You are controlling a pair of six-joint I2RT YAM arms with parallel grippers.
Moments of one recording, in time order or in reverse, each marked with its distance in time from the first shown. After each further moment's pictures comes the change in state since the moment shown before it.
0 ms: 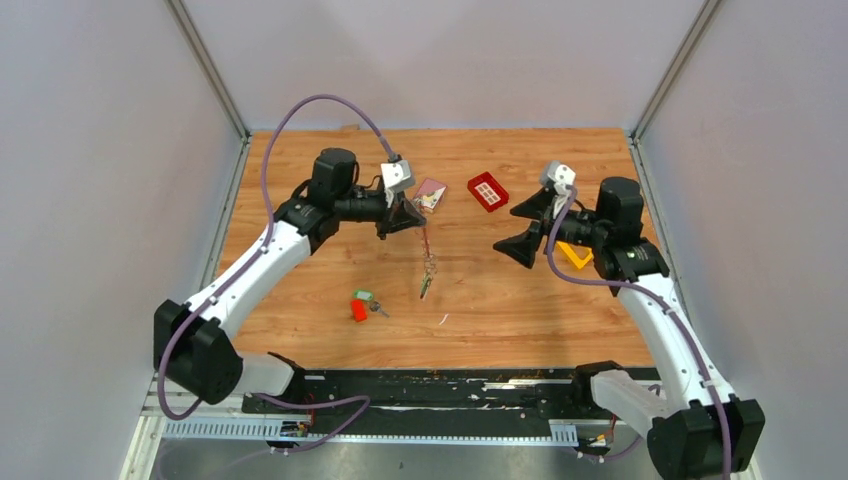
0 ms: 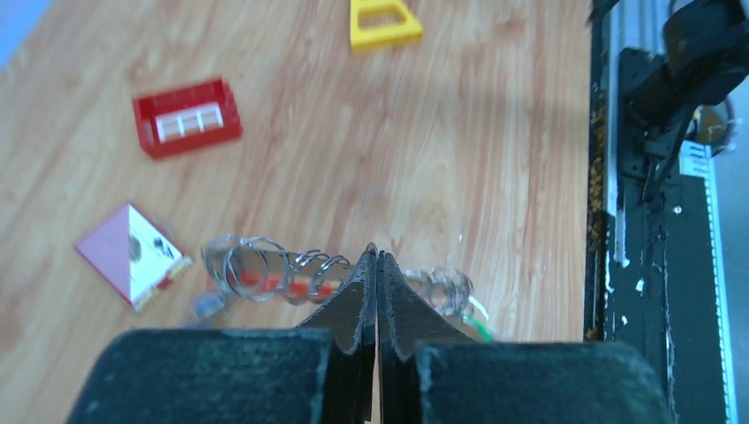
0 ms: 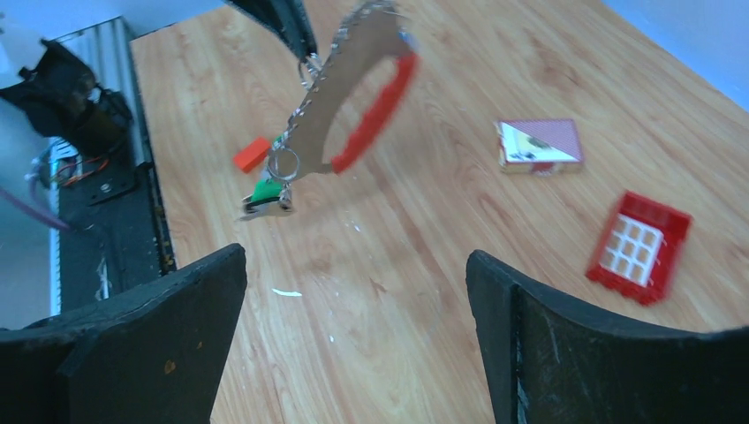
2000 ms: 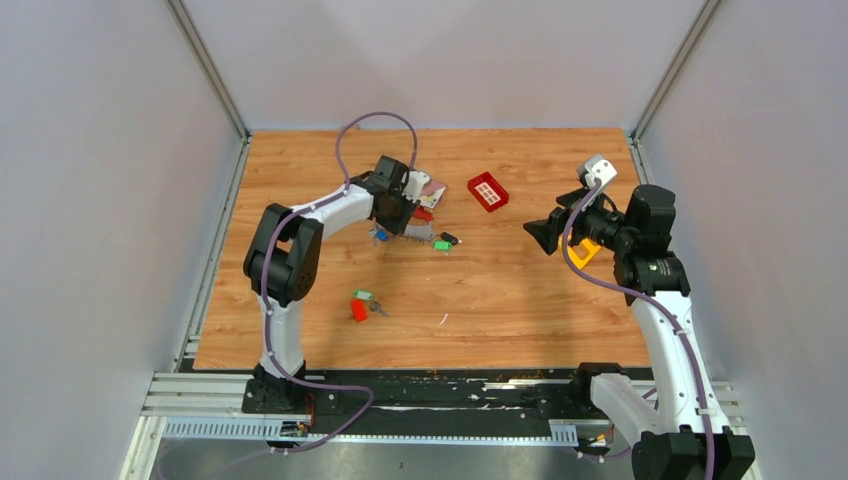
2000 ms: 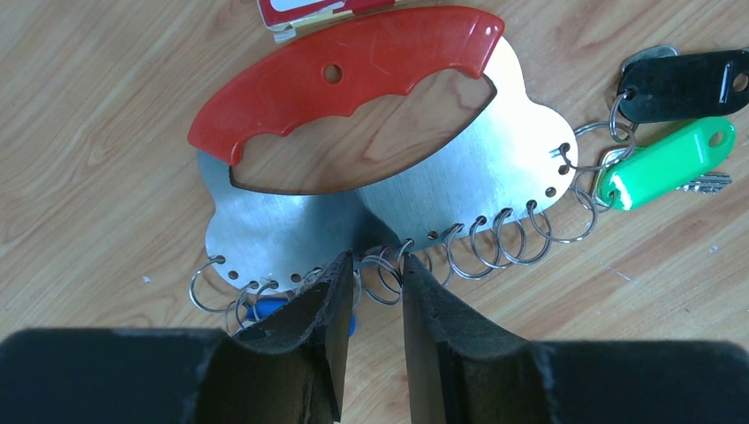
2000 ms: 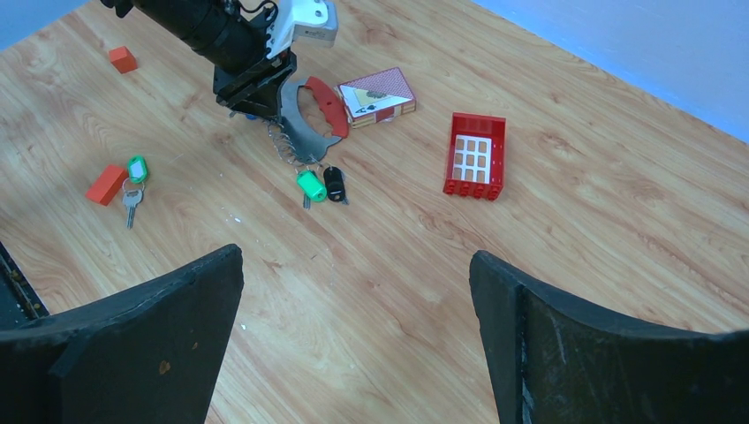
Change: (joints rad) left arm 0.002 0.631 0.258 -0.118 -0.706 -0.141; right arm -0.135 -0.068 0.015 -0.057 0.226 0.009
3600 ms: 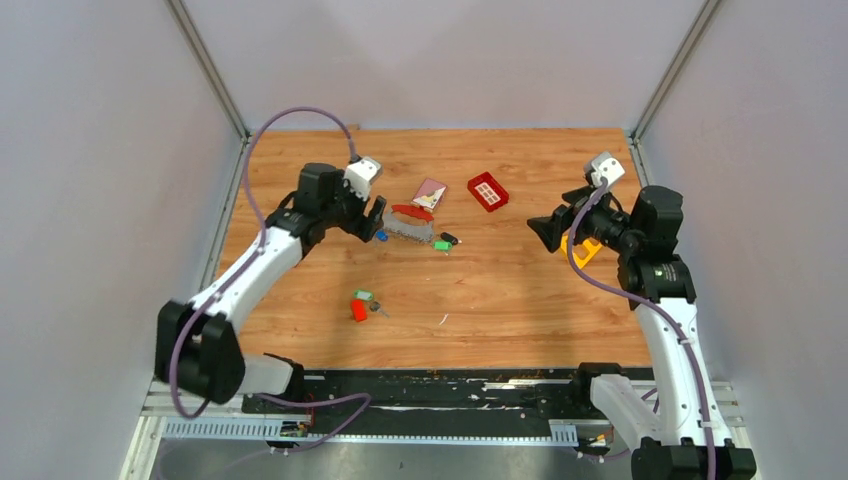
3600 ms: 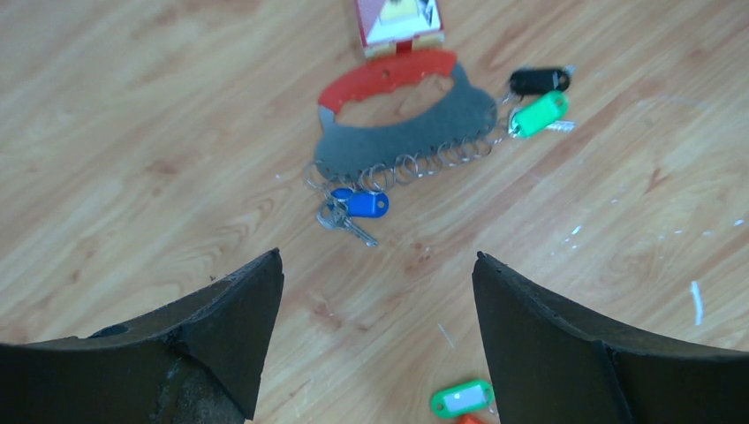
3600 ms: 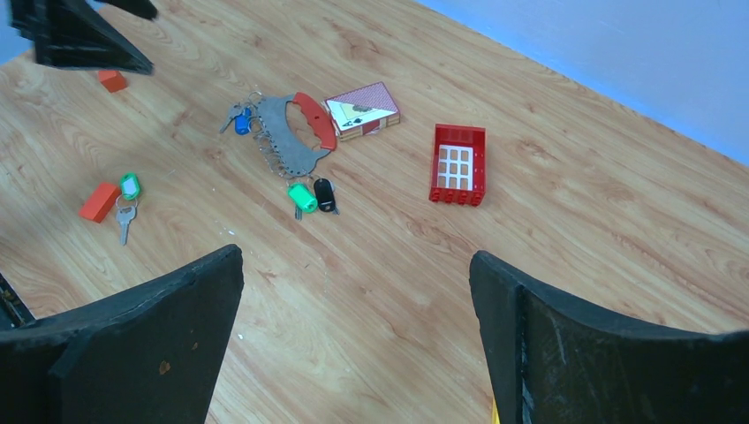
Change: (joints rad) left arm 0.157 -0.767 -0.447 0.163 0.161 0.030; right arm 0.000 -0.035 0.036 -0.024 0.042 0.023
